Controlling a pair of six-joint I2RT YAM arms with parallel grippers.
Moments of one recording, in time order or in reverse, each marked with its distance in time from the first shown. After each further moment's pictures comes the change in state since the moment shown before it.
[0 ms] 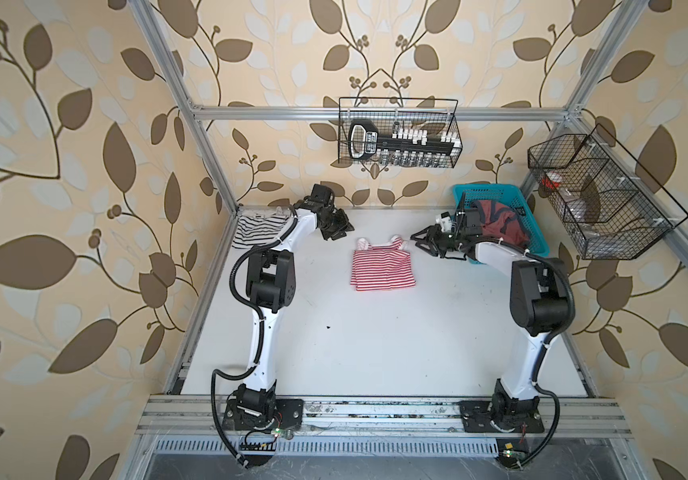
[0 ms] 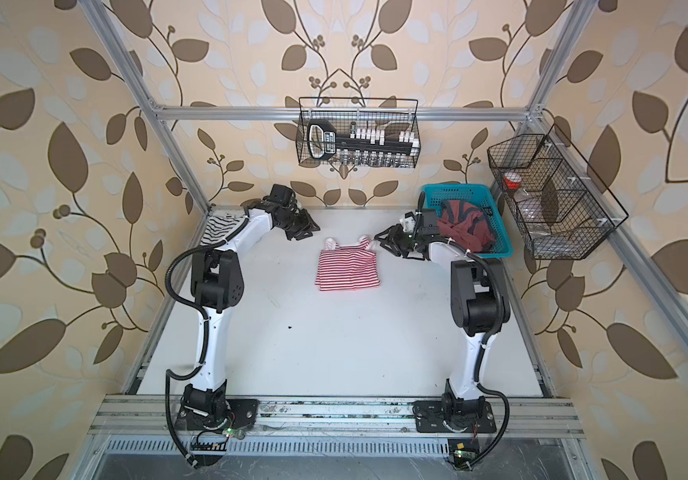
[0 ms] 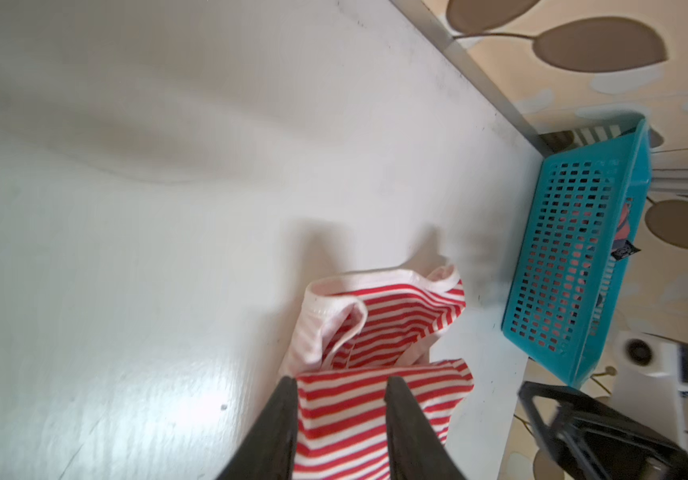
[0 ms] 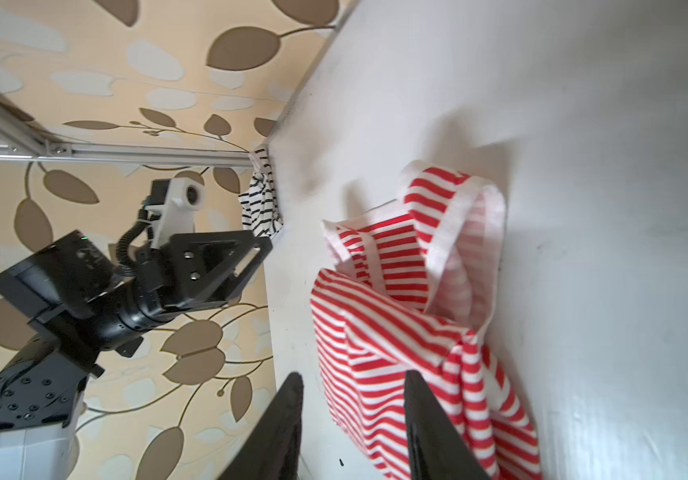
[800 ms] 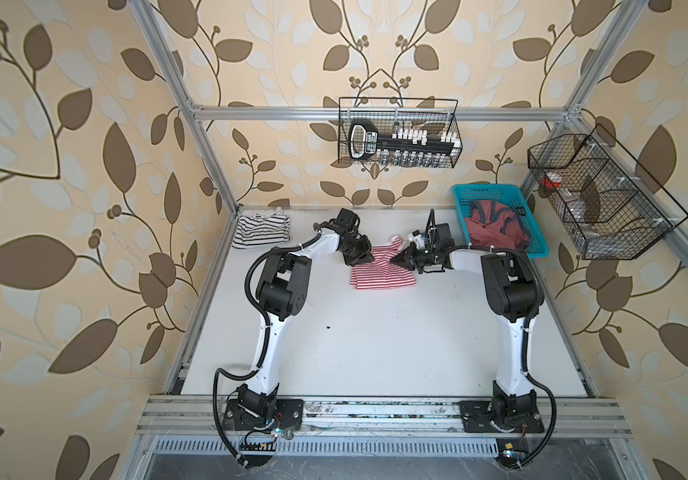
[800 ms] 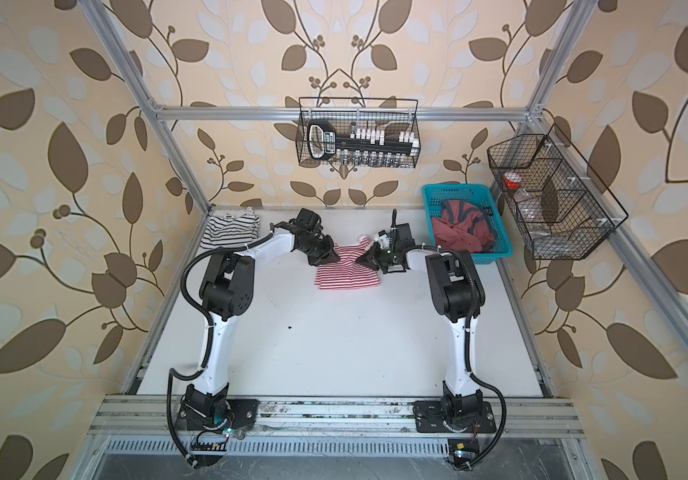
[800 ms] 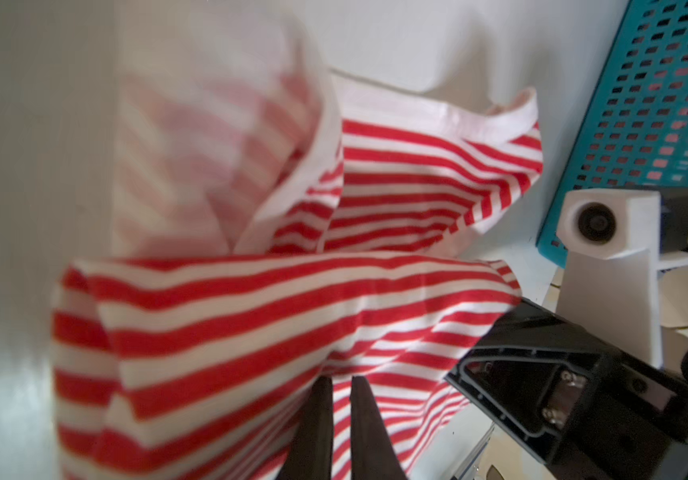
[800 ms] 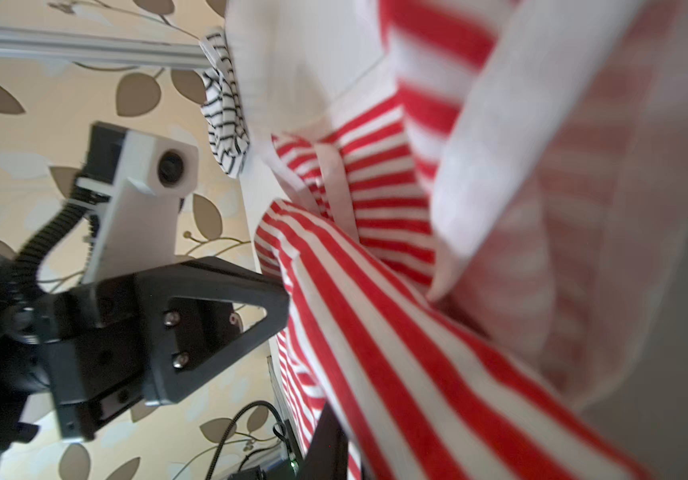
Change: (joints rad) left arm -0.139 0.034 -0.172 0.141 0.066 -0.066; right arm 0.095 0.280 0.039 0.145 -0.135 0.034
